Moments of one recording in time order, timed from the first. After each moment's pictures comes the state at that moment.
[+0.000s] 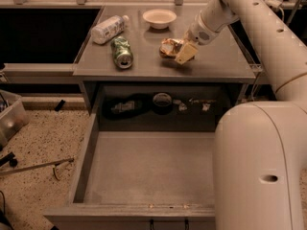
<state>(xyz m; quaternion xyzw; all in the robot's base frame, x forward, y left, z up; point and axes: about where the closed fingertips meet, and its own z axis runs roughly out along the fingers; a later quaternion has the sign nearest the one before) 0.771 -0.110 0.855 -0.61 0.73 0.08 0.29</state>
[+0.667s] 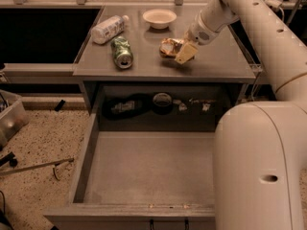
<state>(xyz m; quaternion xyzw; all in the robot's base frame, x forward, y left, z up) 0.771 -0.110 0.855 -0.61 0.73 0.08 0.29</state>
